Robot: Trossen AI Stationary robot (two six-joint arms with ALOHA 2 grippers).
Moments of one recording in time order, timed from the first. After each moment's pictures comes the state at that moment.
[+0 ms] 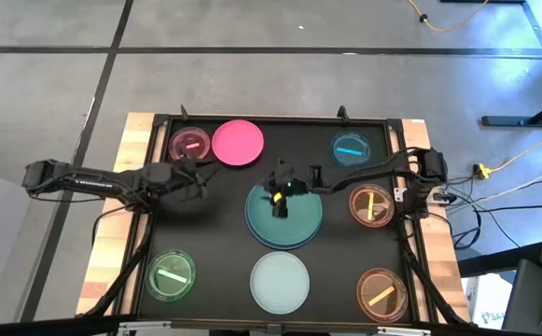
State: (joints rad) left arm 0.07 0.67 0.17 0.29 -0.50 0.06; right arm -0.01 1.83 1.20 -0.06 0.04 -0.09
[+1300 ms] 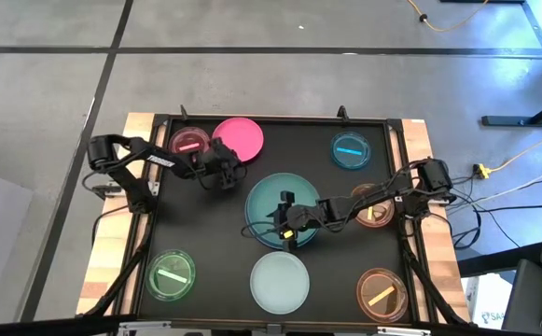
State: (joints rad) left arm 0.42 1.61 0.49 0.29 -0.30 0.30; right arm 0.23 1.83 1.00 0.19 0.19 -0.01
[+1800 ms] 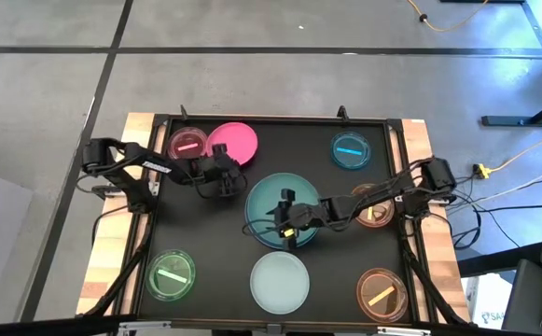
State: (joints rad) left arm 0.29 1.54 0.49 0.25 -0.38 0.39; right arm 0.23 1.79 1.00 0.20 0.22 -0.01
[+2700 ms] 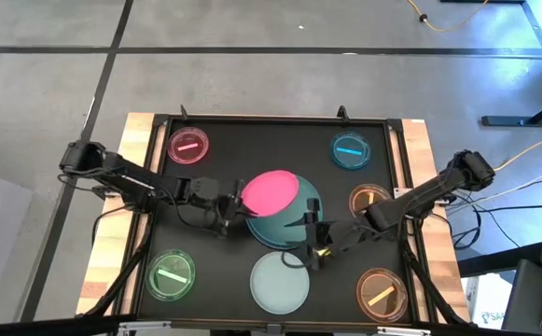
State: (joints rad) left arm -0.09 1.38 0.50 0.50 0.04 0.40; right arm 0.48 1.47 1.00 0.02 0.41 -0.03
